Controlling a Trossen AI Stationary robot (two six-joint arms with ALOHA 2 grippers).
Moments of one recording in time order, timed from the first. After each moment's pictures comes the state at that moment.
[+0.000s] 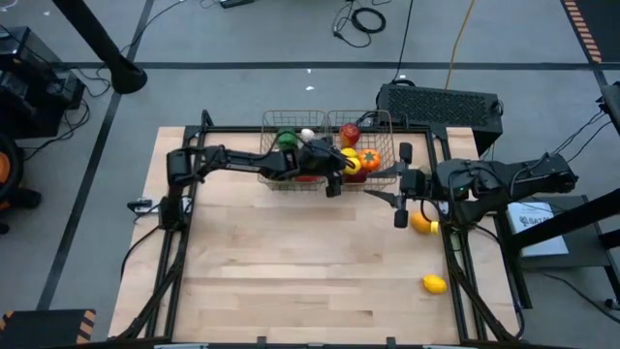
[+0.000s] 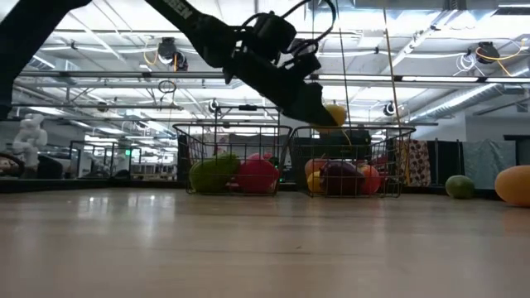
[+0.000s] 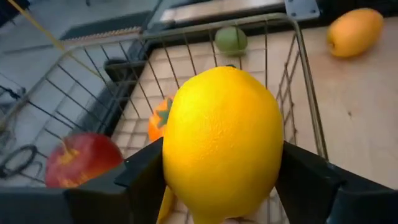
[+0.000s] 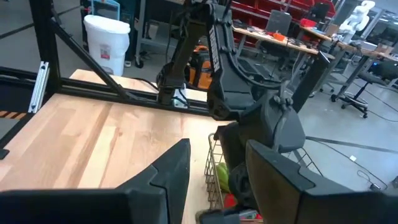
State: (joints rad) left arm 0.25 2.00 1.39 0.15 -0.04 0.29; right arm 0.22 0.96 1.07 -0.34 0.37 -0.14
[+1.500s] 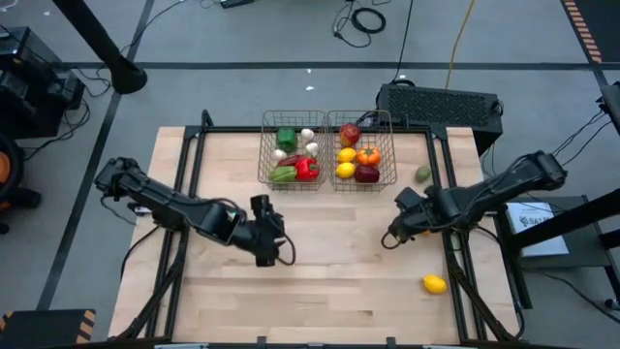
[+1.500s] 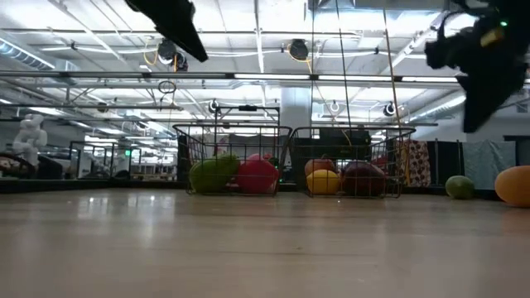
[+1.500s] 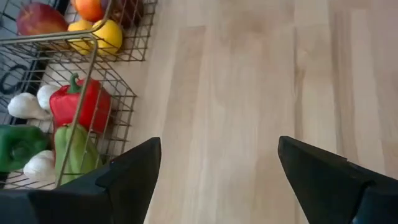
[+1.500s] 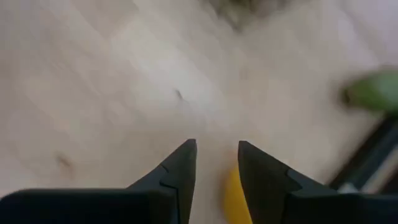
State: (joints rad) left arm -0.39 1.48 1.22 -0.75 -0.46 -0.29; right arm 0.33 1.14 0.82 -1.18 0.36 1.14
